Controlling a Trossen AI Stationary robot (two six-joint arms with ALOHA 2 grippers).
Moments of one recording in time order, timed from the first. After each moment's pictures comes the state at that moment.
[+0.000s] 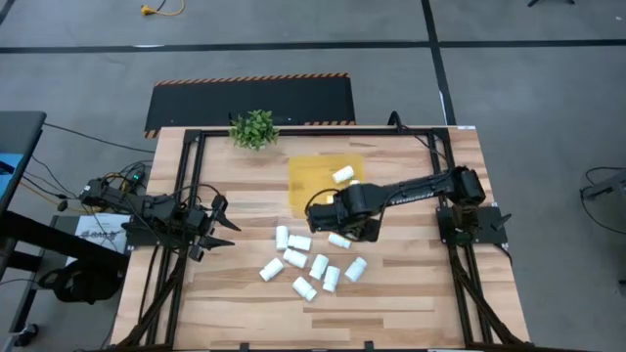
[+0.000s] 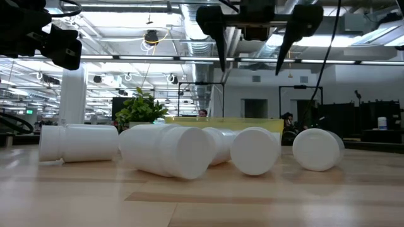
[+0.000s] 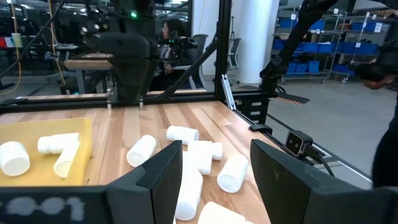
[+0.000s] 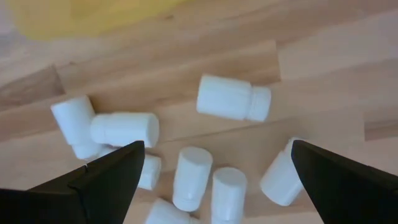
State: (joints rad) left arm -0.33 0.01 0.01 0.03 -0.01 -0.05; right arm 0.18 1.95 1.77 -1.27 0.06 1.93
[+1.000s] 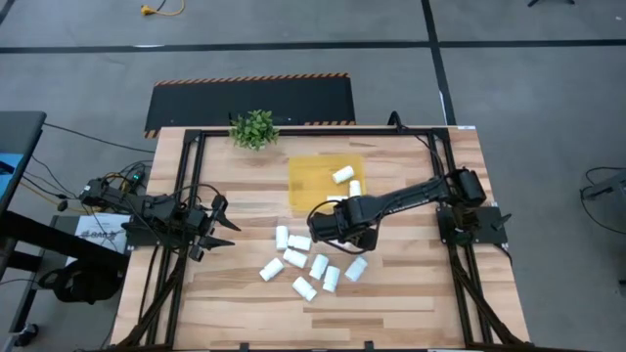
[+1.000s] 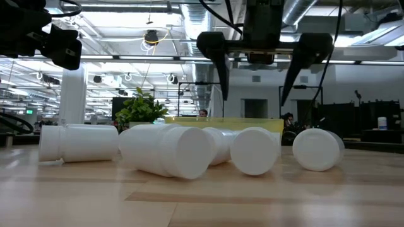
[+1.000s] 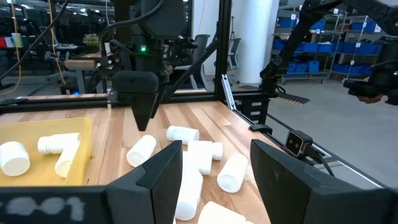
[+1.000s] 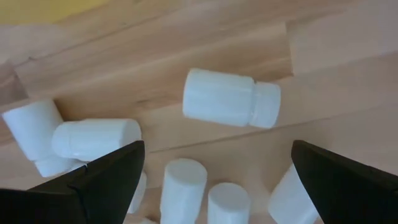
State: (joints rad) left arm -0.33 0.01 0.01 0.03 -0.01 -0.05; right arm 0.19 1.95 1.58 -1.06 0.05 1.98
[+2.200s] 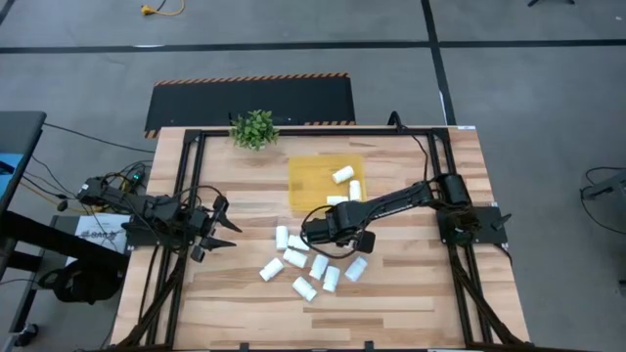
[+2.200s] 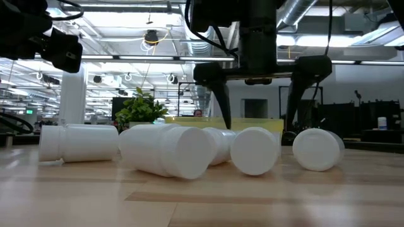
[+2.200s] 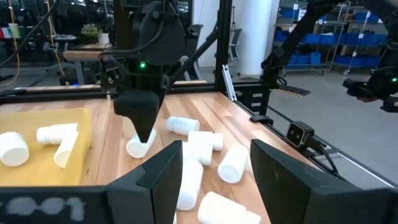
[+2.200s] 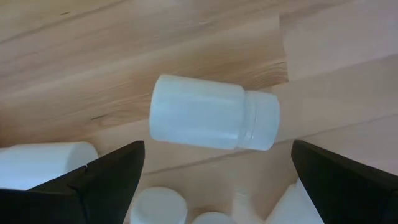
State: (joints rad) left arm -0.33 0.05 0.01 0.03 -0.01 -0.05; right arm 0.18 2.07 1.59 -1.07 0.00 1.96
